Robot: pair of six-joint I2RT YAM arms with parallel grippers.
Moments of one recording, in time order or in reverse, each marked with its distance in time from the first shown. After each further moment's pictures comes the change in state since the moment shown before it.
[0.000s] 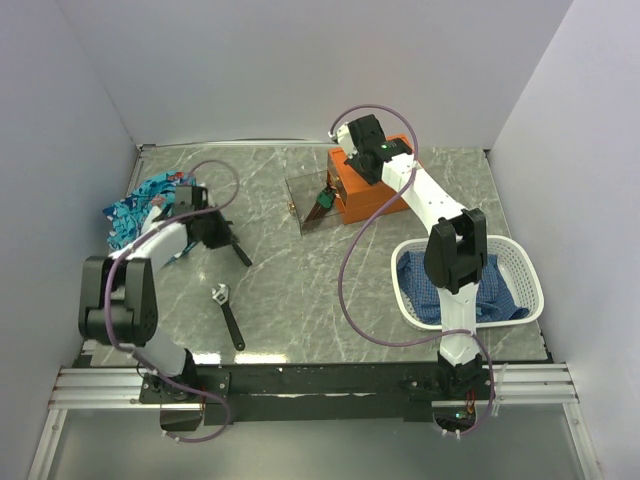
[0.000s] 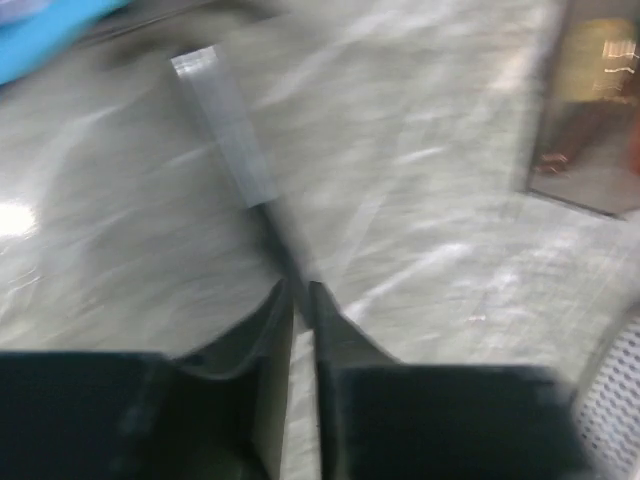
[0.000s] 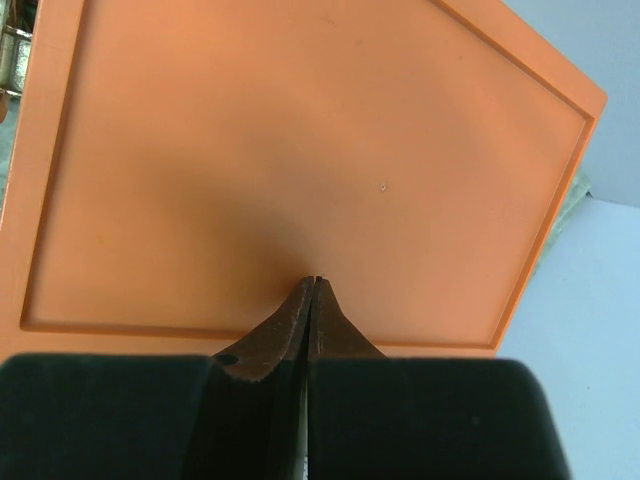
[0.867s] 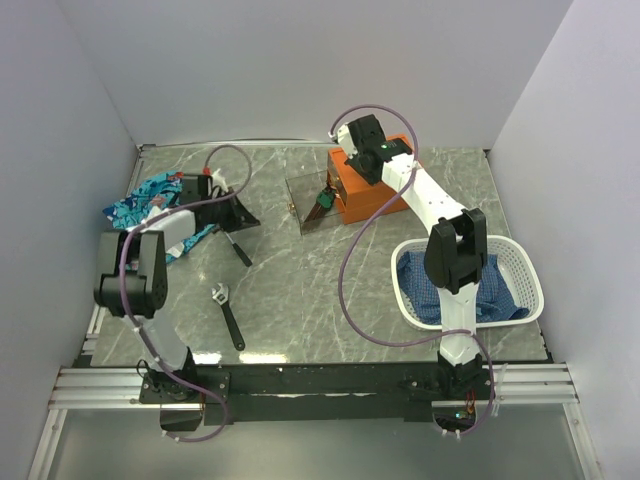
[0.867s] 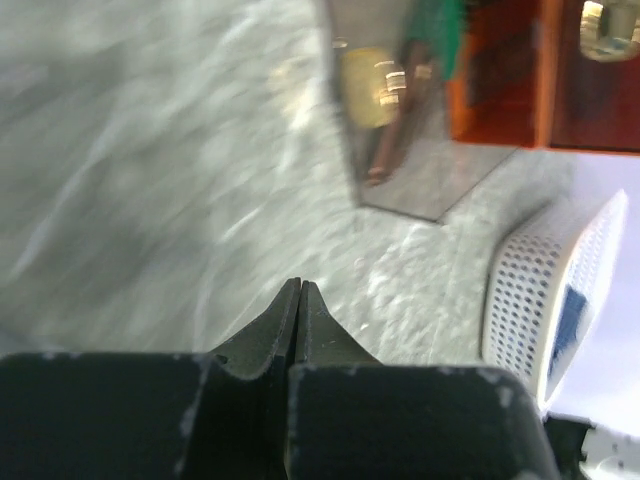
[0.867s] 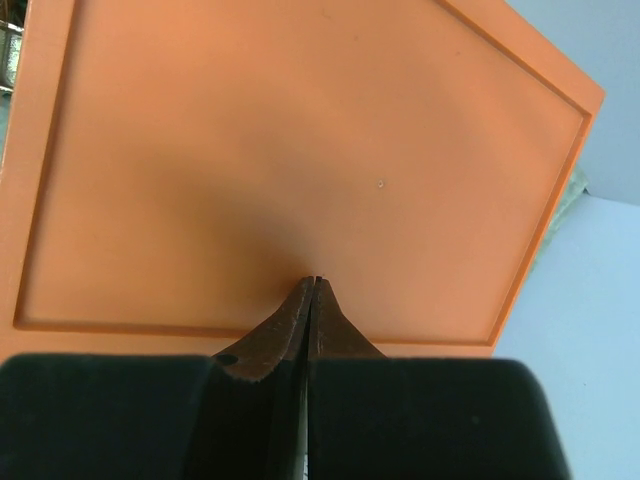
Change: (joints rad) left arm -0.031 0.245 0.166 0.246 0.389 -0.004; right arm 0.000 -0.002 0.000 -0.002 0.012 -0.003
